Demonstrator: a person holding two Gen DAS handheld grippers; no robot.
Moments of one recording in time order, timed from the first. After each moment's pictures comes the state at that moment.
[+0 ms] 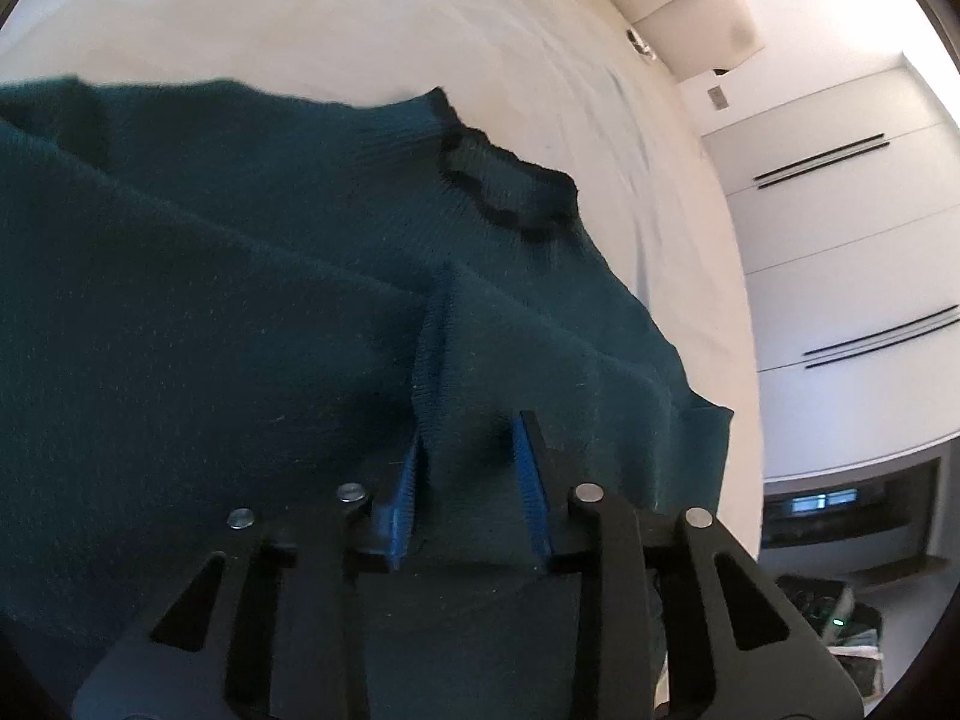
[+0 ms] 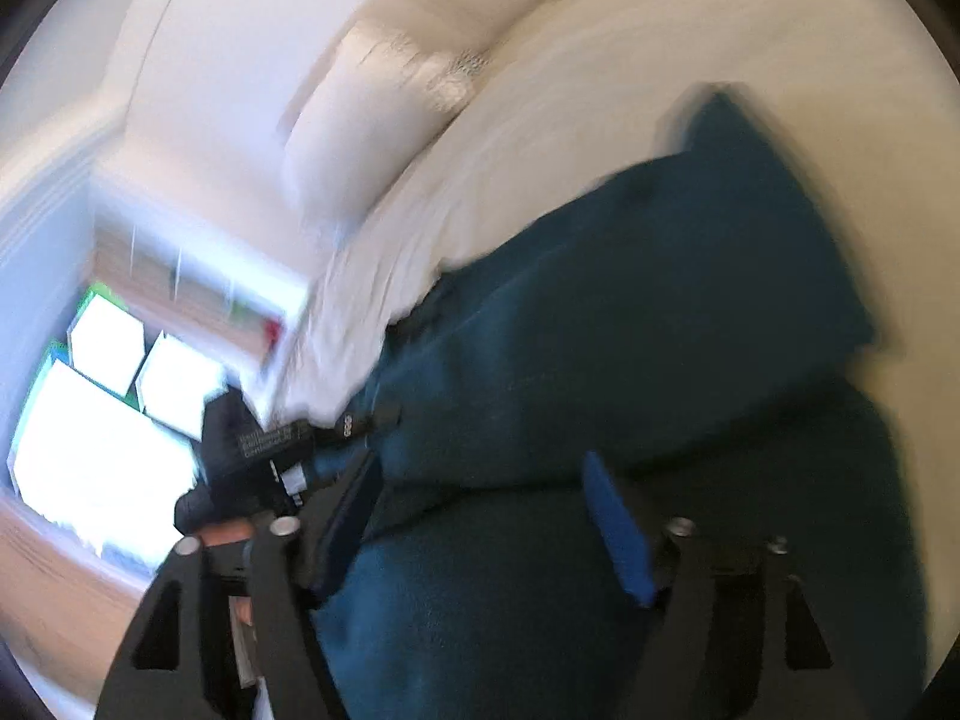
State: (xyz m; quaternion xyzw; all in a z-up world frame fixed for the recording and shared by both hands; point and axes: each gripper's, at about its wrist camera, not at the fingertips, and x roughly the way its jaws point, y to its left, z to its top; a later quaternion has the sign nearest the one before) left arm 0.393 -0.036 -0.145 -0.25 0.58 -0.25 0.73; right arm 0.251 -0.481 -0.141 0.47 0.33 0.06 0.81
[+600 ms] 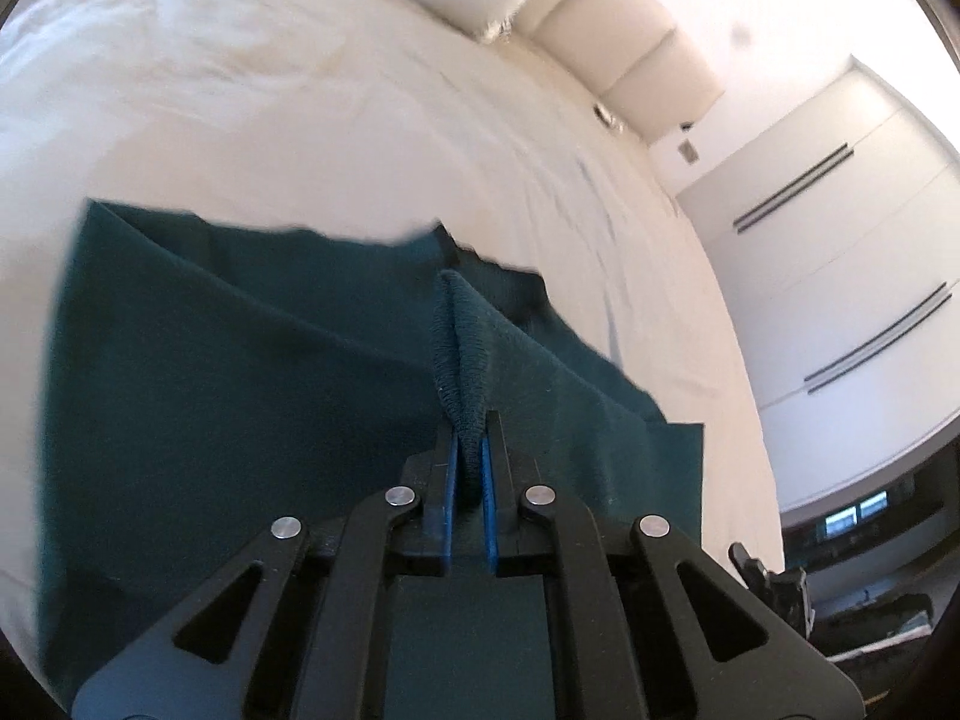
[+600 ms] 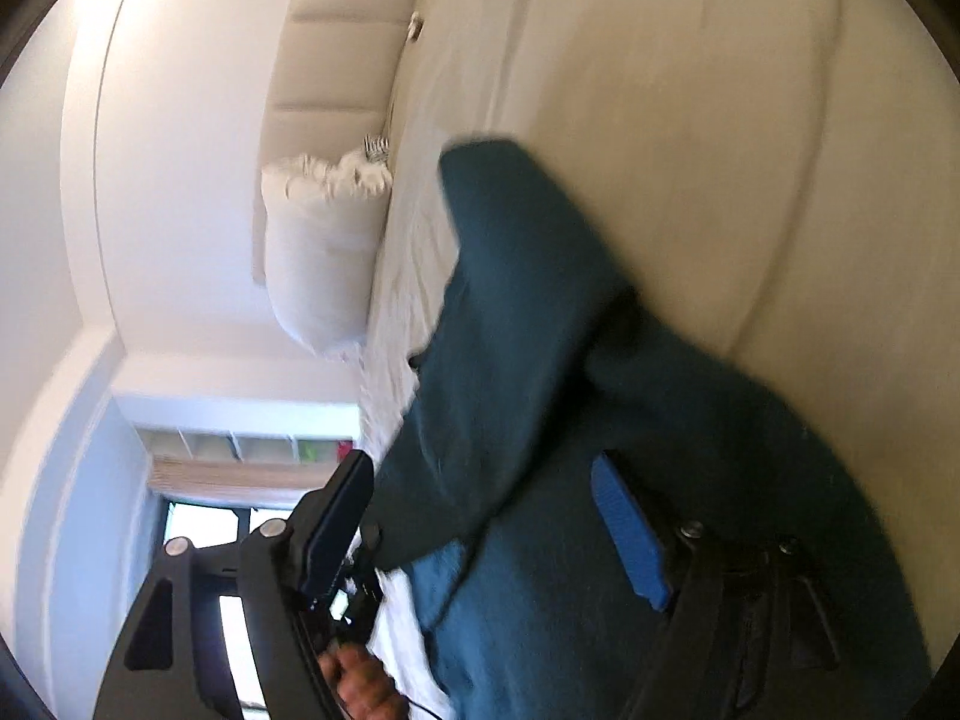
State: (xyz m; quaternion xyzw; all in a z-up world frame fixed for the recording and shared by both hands) left arm 0.355 0.016 -0.089 -0.24 0.47 -0.24 0.81; right arm 0.249 -0.519 -0.181 0.64 0.27 0.05 0.72
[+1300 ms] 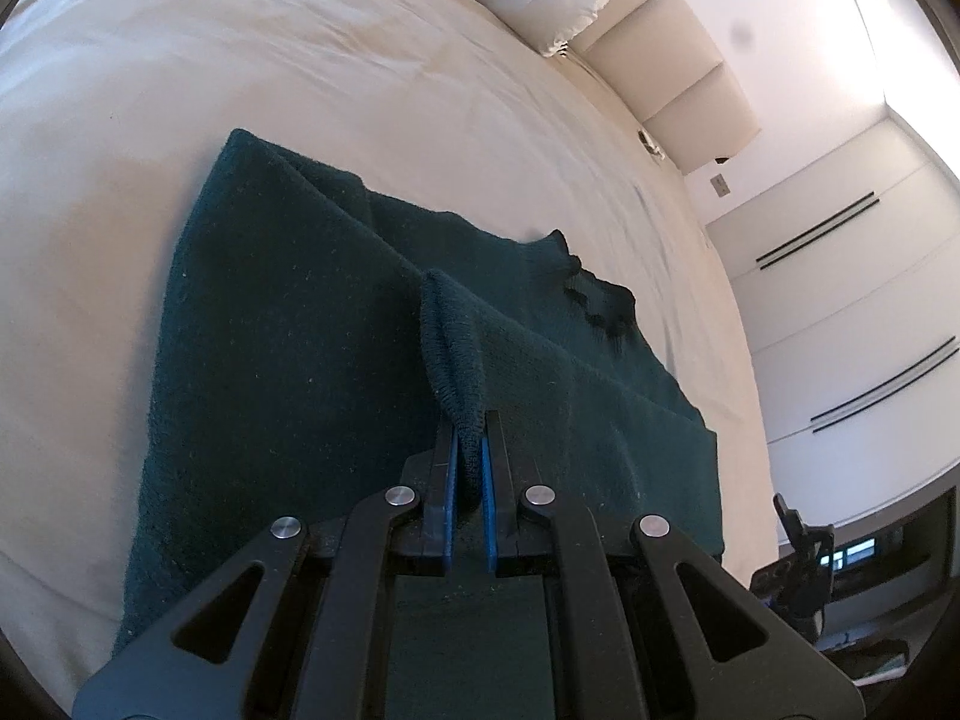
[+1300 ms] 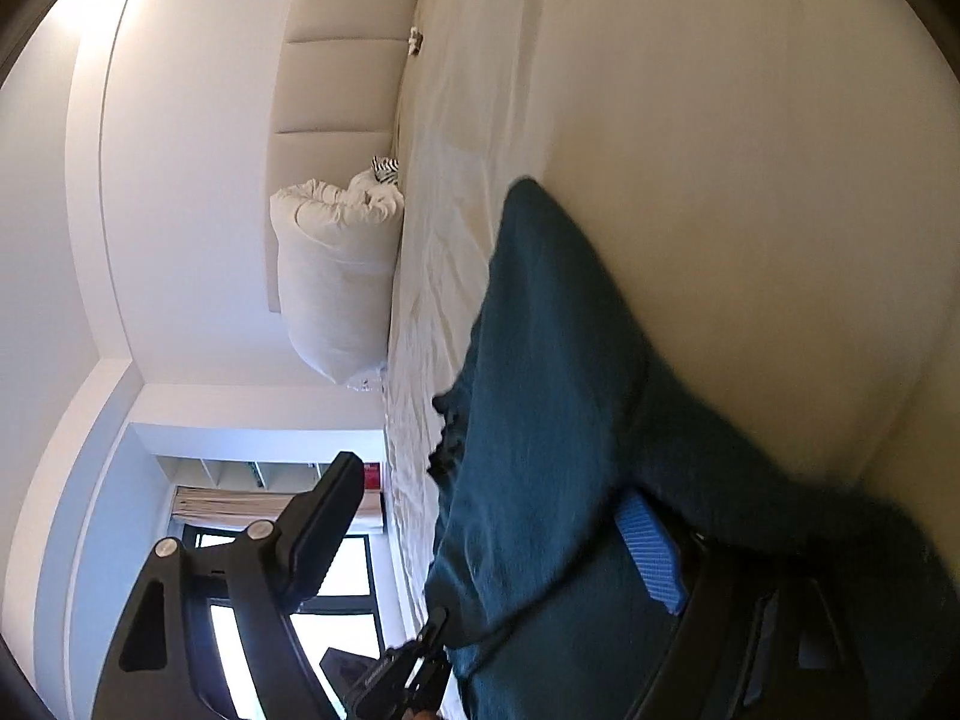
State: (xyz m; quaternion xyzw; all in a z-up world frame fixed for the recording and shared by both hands) left arm 0.358 0.070 -0.142 -0.28 0.49 -0.20 0.80; right arm 0.287 -0.521 -0.180 0.64 0.25 0.05 0.72
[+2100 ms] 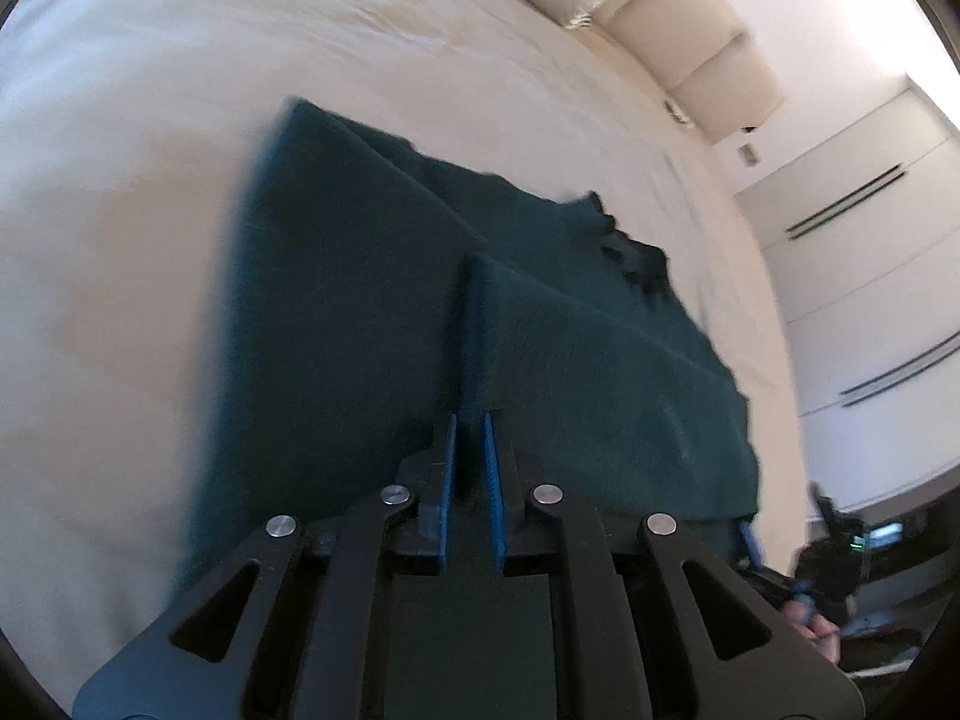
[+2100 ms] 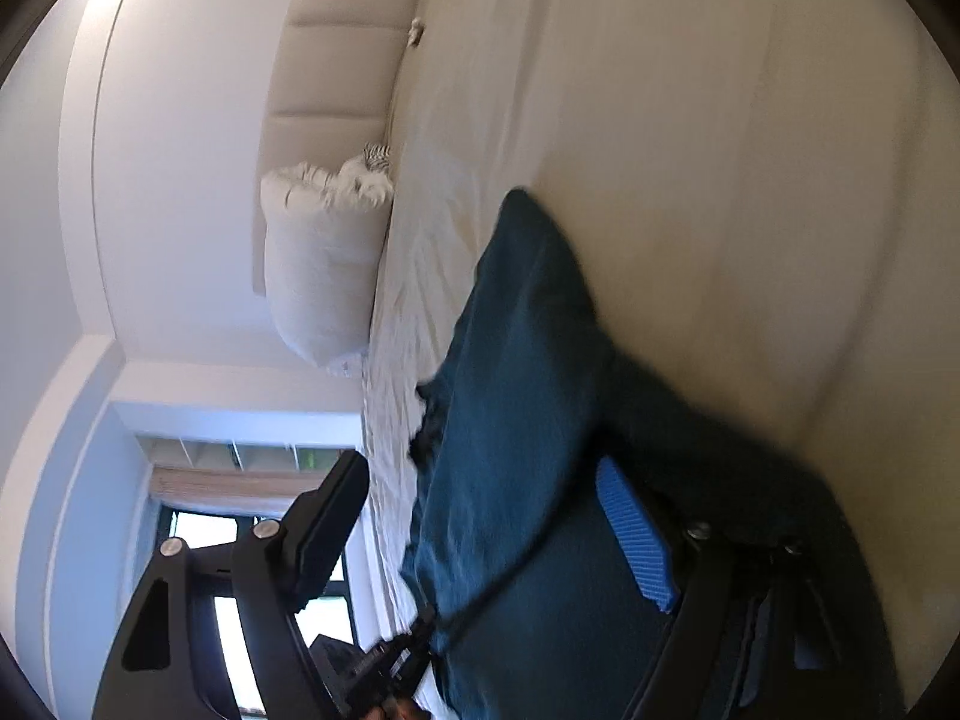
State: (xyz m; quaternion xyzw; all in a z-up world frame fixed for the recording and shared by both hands) left arm 0.337 0.075 -0.135 -0.22 0.52 -0.16 0.81; right arm 0.260 -0.525 -0.155 0.60 0.29 0.06 0.74
